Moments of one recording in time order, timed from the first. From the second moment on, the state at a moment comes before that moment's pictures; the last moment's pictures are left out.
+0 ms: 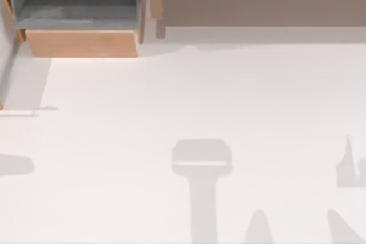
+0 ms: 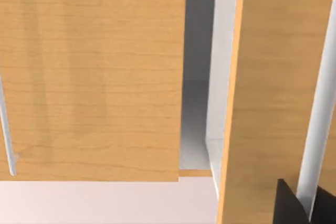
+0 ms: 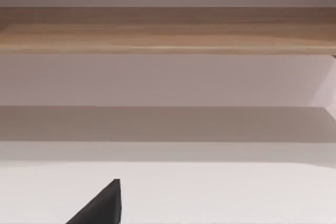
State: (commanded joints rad) left arm 0.63 2.05 0.56 1.46 0.68 1.59; right arm 0.00 0.00 0.00 0.00 0.00 0.00
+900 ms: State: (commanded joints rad) left arm 0.49 2.19 0.87 1.29 0.54 1.58; right arm 0.00 0.00 0.00 0.00 0.00 0.00
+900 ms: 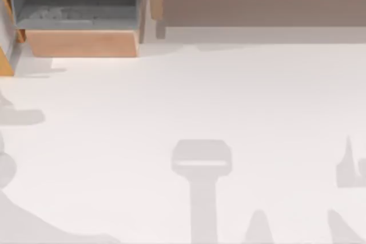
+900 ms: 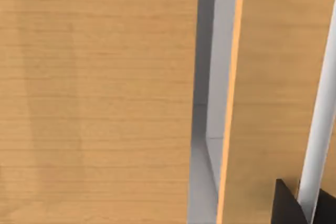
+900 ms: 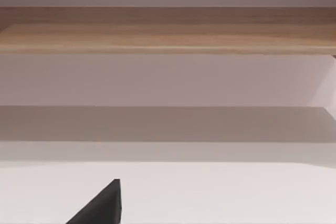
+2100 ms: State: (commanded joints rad) left arm 0.39 2.36 1.25 1.08 0.43 1.57; right arm 0.00 0.00 0.00 0.00 0.00 0.00
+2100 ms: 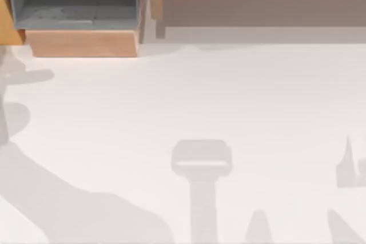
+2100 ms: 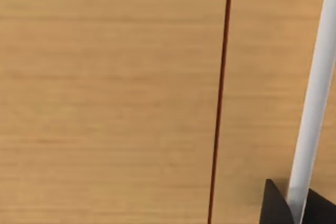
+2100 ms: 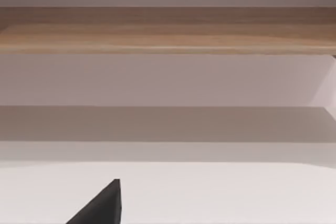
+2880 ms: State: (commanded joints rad) left arm 0.39 2.36 1.25 1.08 0.43 1.57; right arm 0.00 0.00 0.00 0.00 0.00 0.00
